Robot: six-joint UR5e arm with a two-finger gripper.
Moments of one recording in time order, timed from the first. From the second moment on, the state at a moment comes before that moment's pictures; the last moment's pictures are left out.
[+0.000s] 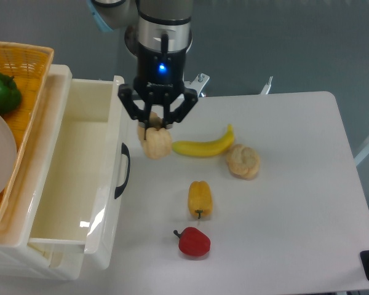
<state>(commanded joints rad) 2.35 -1.62 -1.49 -1.24 1.29 0.27</state>
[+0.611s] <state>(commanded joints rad) 2.27 -1.64 -1.49 -1.24 1.25 0.26</state>
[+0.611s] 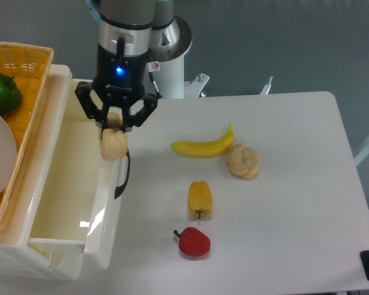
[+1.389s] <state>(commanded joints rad) 2.23 -1.66 -1.49 -1.22 1.24 0.27</state>
